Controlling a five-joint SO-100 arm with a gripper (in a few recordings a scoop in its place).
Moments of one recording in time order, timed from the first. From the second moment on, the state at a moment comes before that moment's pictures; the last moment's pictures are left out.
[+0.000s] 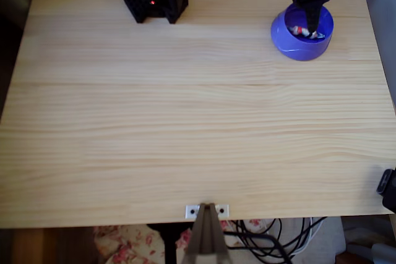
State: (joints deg) arm -72.1 99.6 107.1 49.2 -4.7
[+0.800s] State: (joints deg) arm -30.6 116.4 96.5 57.7 -28.8
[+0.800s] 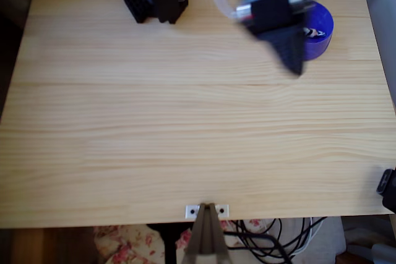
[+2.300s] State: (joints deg) arm 10.8 188.5 166.9 64.7 0.2
